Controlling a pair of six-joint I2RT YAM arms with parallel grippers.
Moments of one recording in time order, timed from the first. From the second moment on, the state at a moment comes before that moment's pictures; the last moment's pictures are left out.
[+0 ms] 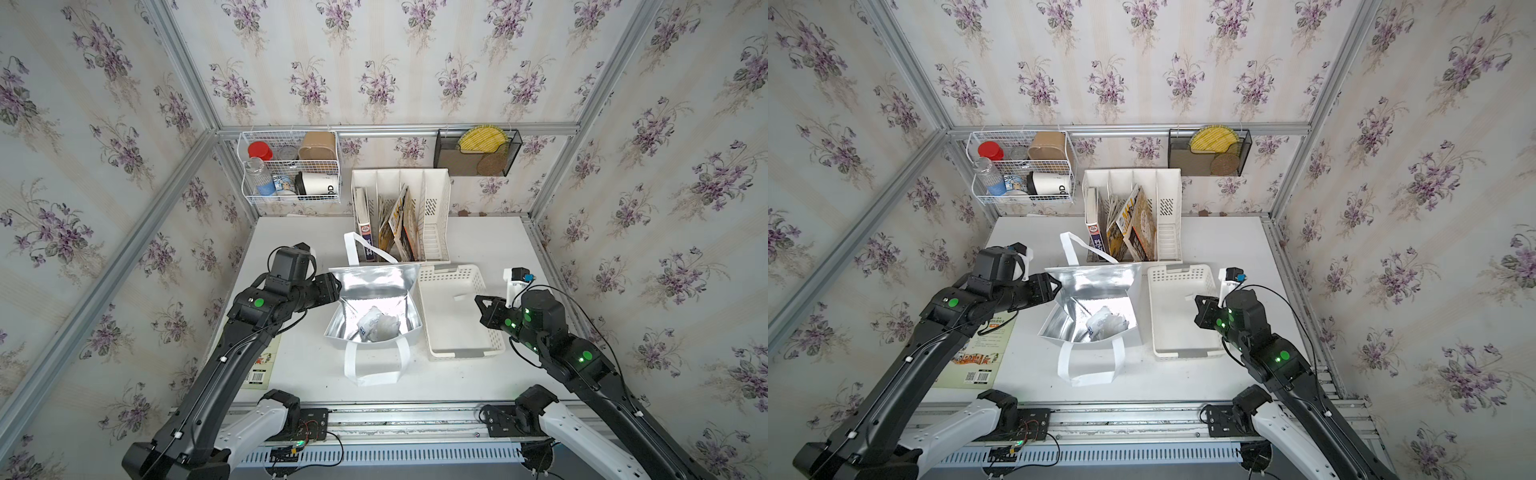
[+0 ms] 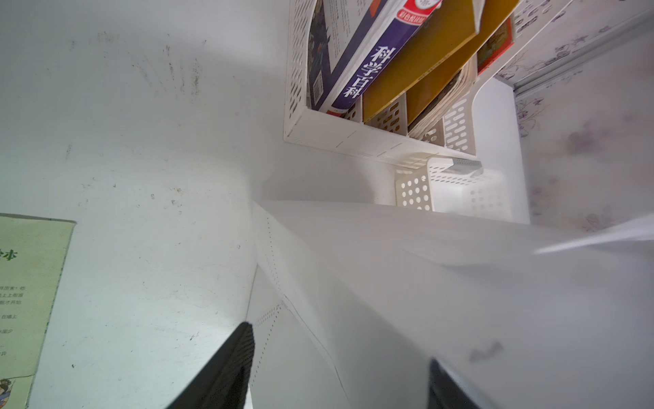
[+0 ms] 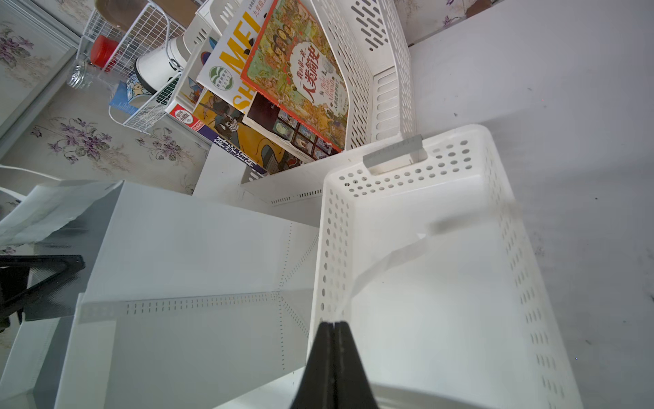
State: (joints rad) left arm -0.34 1.00 1.13 -0.94 0.16 -0.55; right arm 0.53 0.64 0.70 -0.57 0.03 0.66
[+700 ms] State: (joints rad) left arm -0.34 0.83 1.11 -0.94 0.21 -0.54; right arm 0.53 0.77 0.63 -0.53 0.10 0.69
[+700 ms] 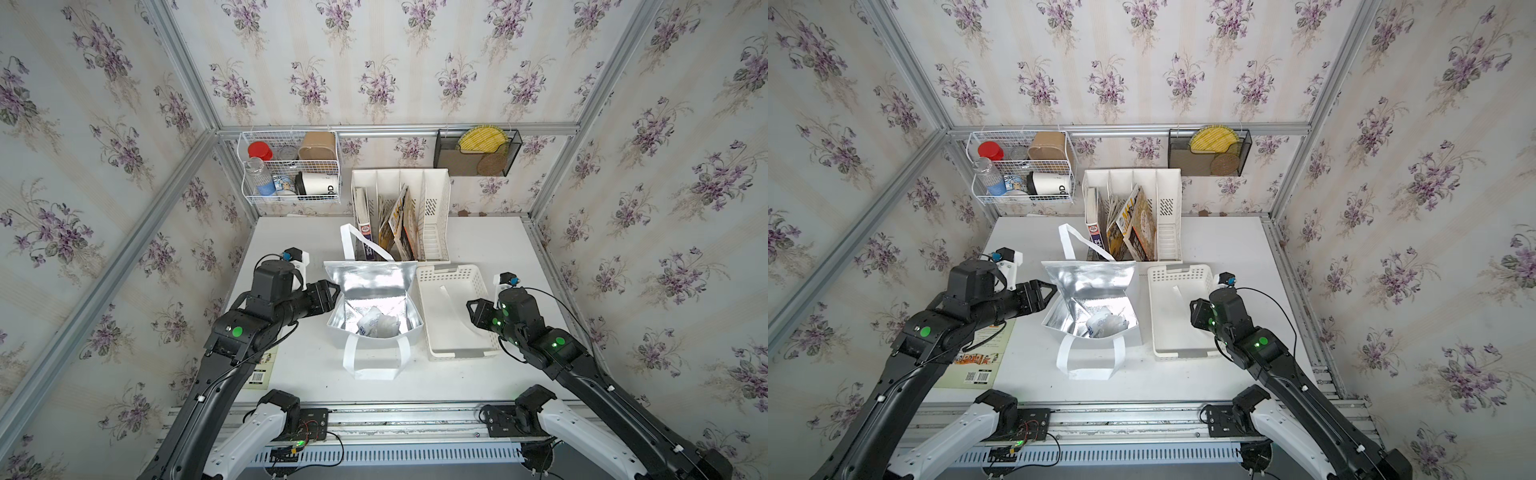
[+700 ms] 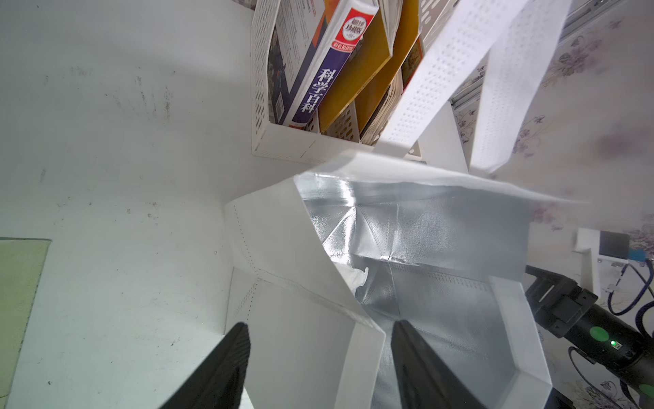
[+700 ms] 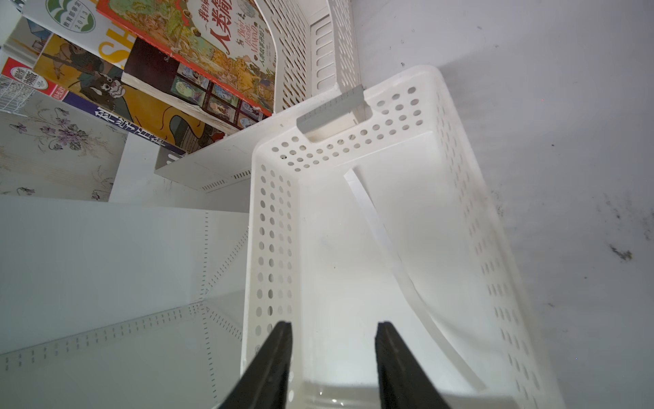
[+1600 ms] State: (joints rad) left arm -0.34 0.52 0.86 -0.79 0.17 -0.62; right arm 1.08 0.57 0.50 -0.09 -0.15 0.35
